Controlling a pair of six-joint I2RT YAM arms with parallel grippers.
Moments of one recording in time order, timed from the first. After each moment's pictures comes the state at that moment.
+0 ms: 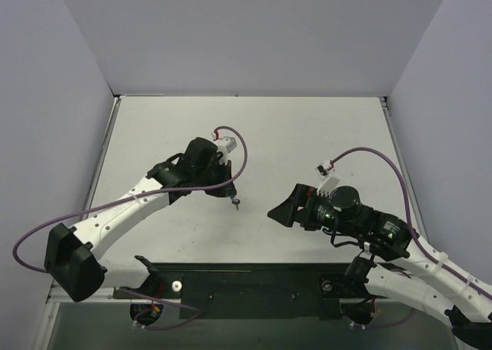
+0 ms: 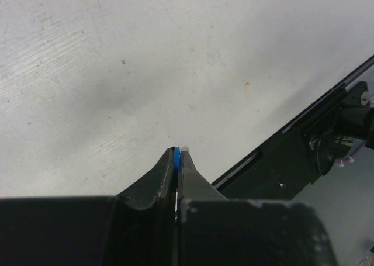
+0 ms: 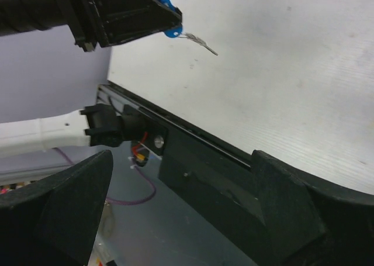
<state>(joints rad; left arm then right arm) -0.70 1.32 1.07 -0.57 0.20 -0.45 0.92 0.67 0.77 -0.62 0.02 0.92</state>
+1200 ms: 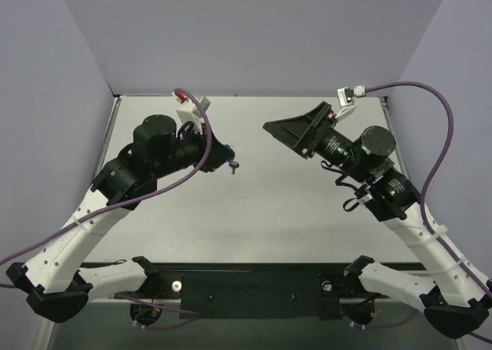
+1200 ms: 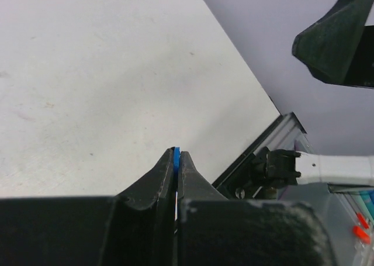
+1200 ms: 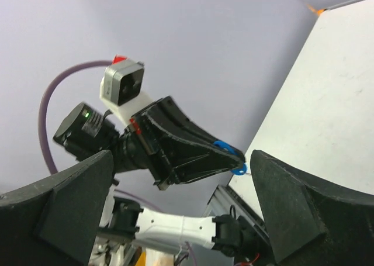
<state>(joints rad) -0.73 1.12 1.44 -0.62 0.18 -0.50 0.68 0.98 1.21 -0.09 -0.24 1.03</state>
